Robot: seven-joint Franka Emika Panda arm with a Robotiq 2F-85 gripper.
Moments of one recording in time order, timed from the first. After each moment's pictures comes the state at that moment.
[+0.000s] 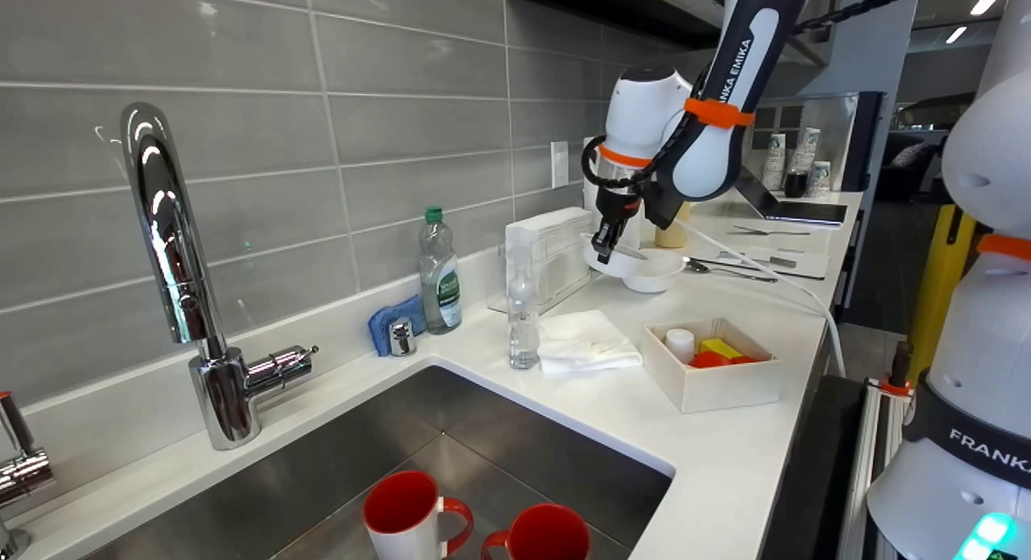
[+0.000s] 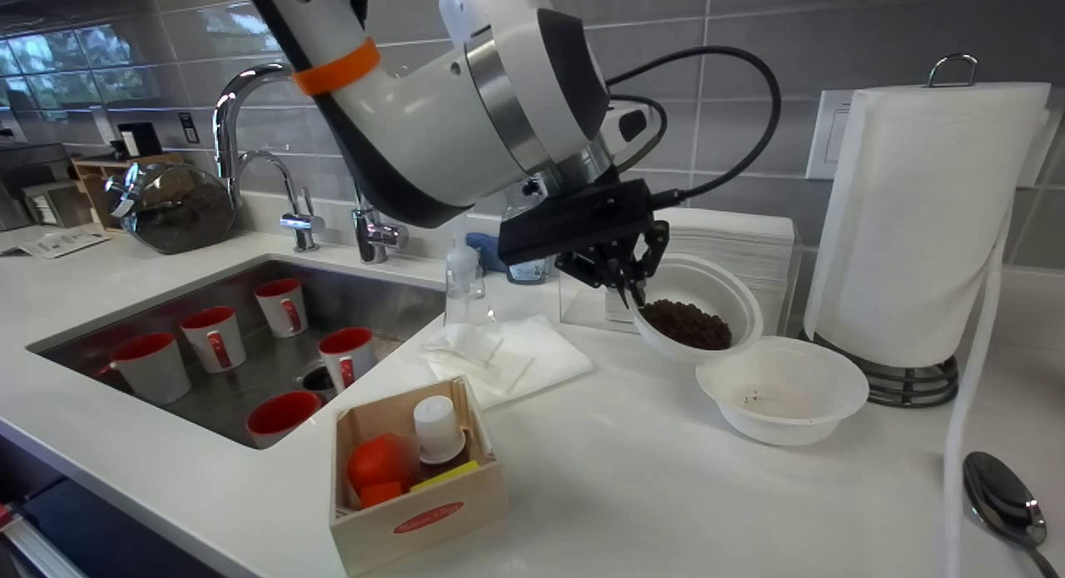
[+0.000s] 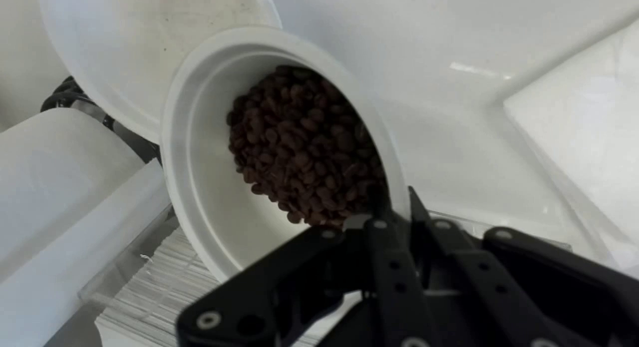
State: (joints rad) arm -0.42 0.14 -0.11 -2.49 -0.97 3.07 0.24
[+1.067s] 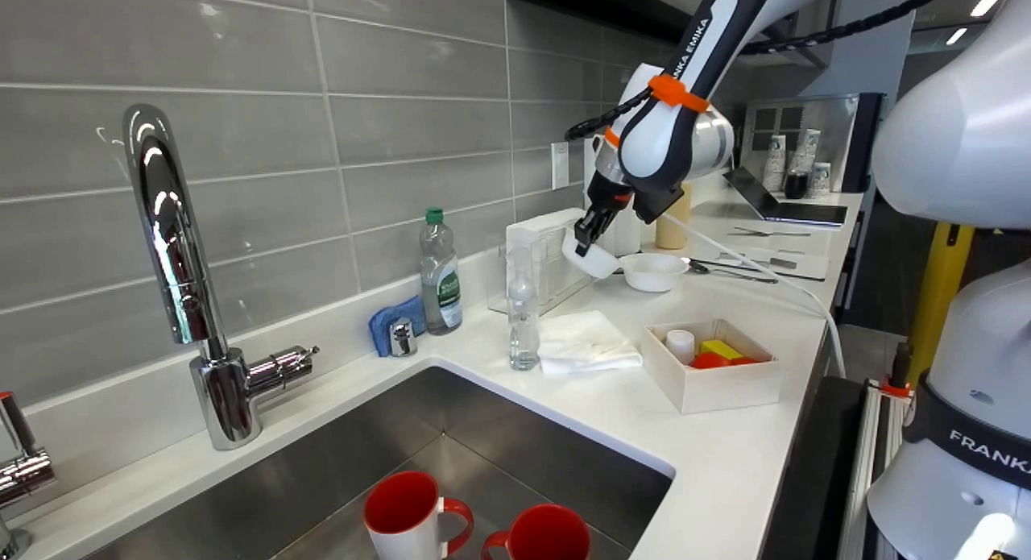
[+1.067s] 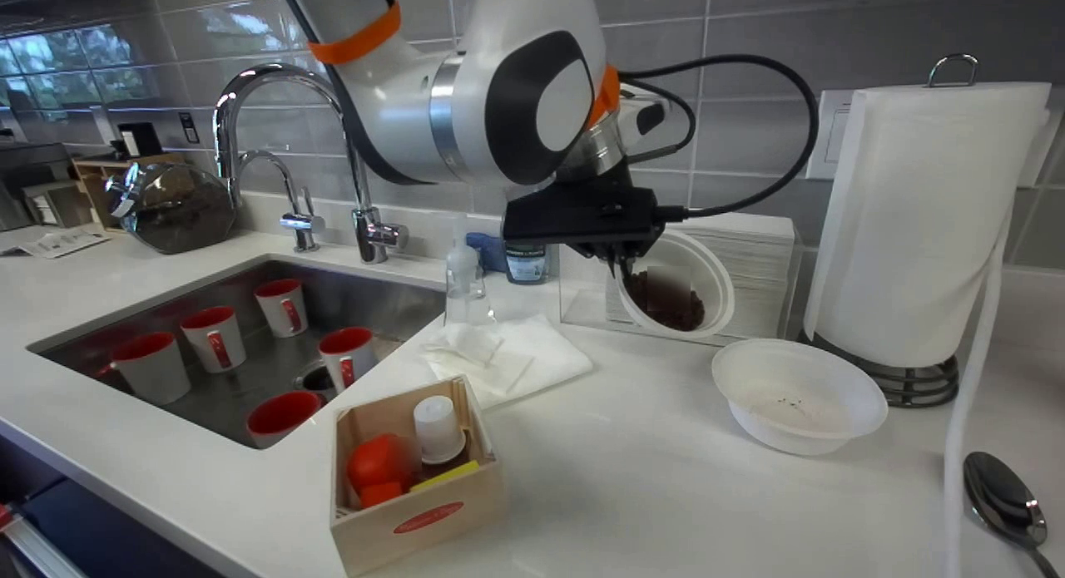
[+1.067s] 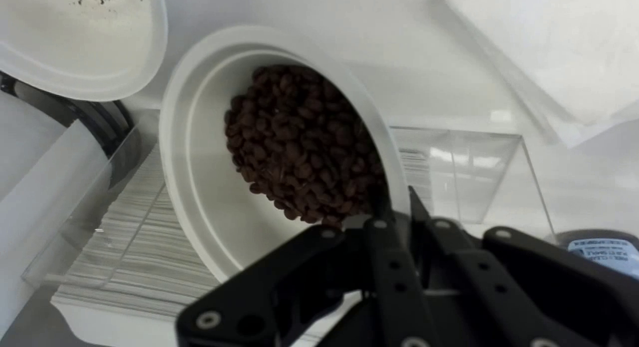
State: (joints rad) arm -1.15 0.19 0.70 -2.52 -0.39 3.16 -0.23
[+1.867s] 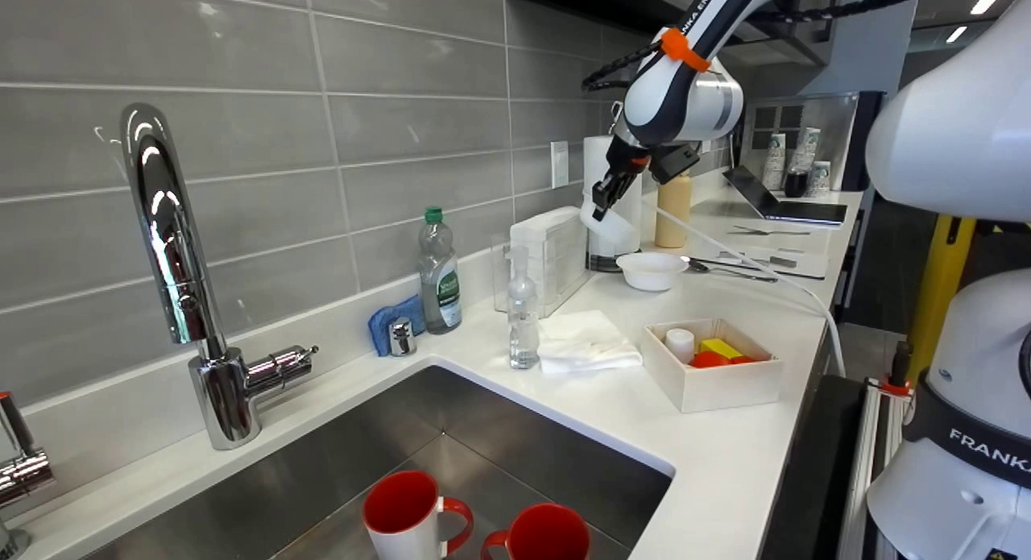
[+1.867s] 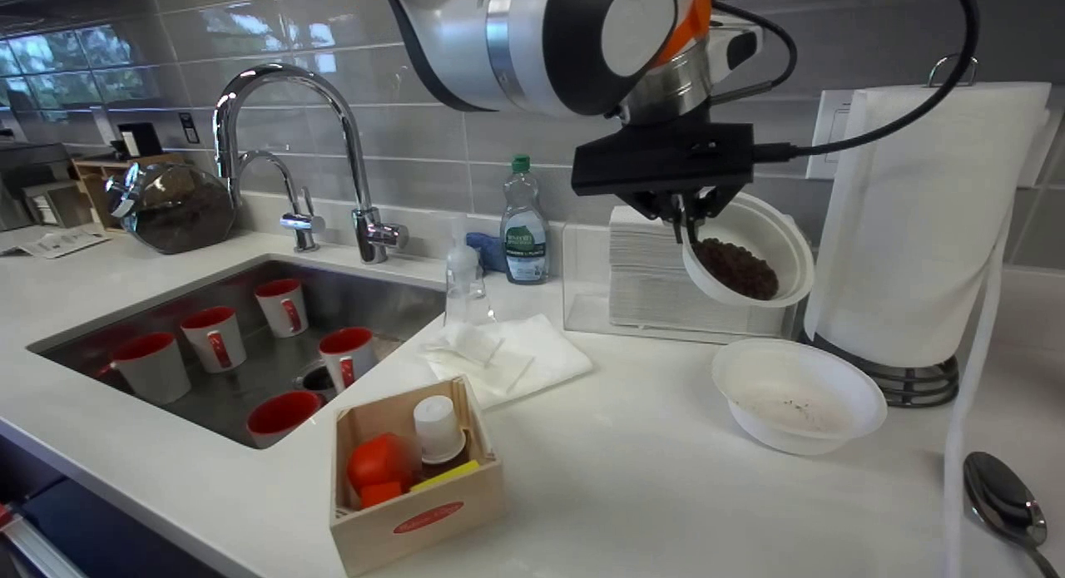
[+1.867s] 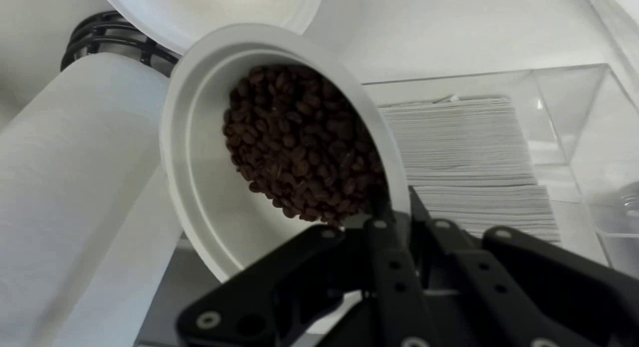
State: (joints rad) arm -1.66 0.23 1.12 -2.41 -0.29 3.01 -0.40
